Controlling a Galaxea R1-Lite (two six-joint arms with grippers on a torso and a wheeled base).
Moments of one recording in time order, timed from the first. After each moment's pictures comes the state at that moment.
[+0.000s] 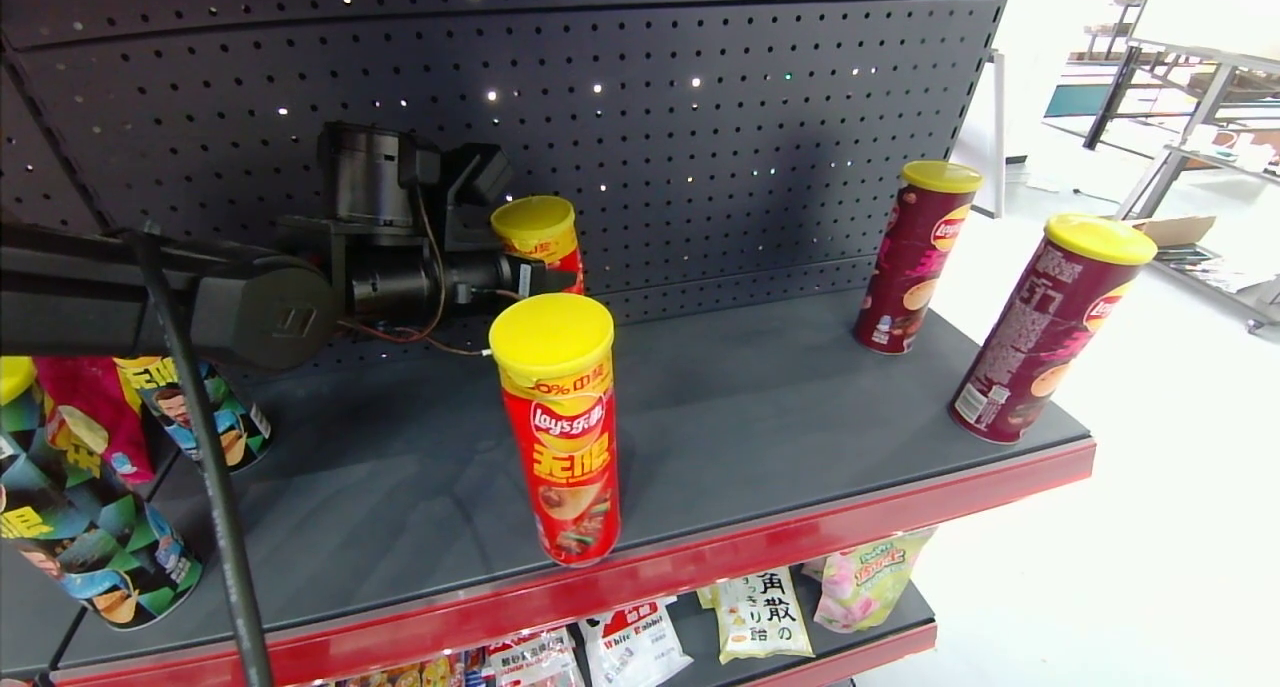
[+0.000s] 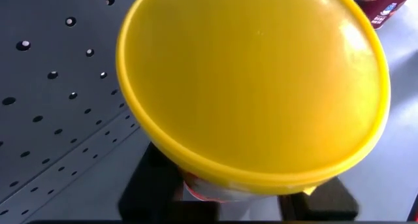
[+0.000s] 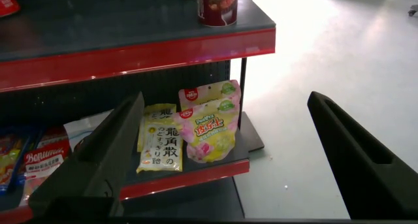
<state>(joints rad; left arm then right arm) -0.38 1.91 -1.29 -0.28 -0.20 0.01 0.00 0.00 0.00 0.00 0.02 0.01</state>
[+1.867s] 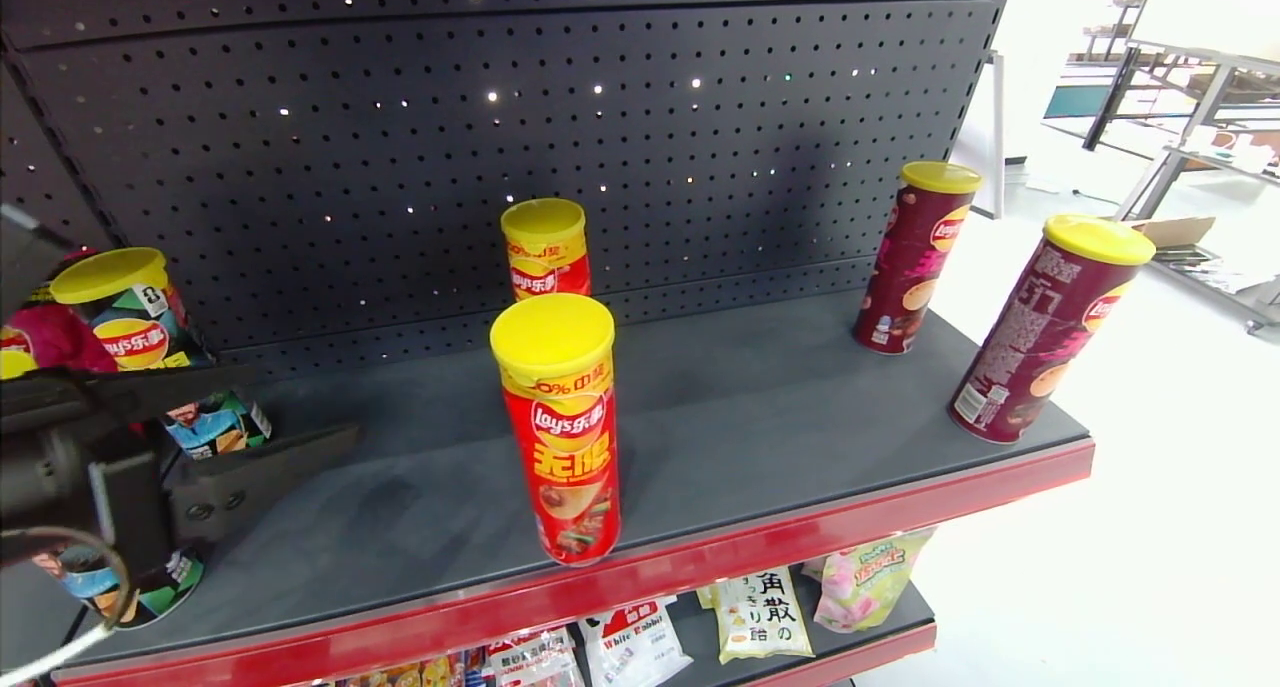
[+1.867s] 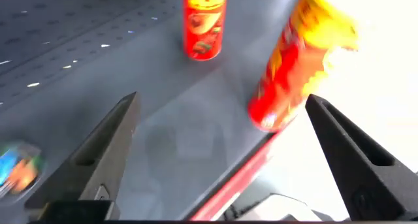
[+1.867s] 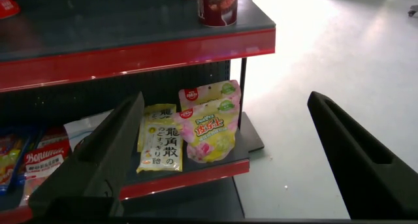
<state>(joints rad) -0.33 1.03 -0.71 -0.01 -0.19 0.04 0.00 0.00 0.00 0.00 0.02 0.01</state>
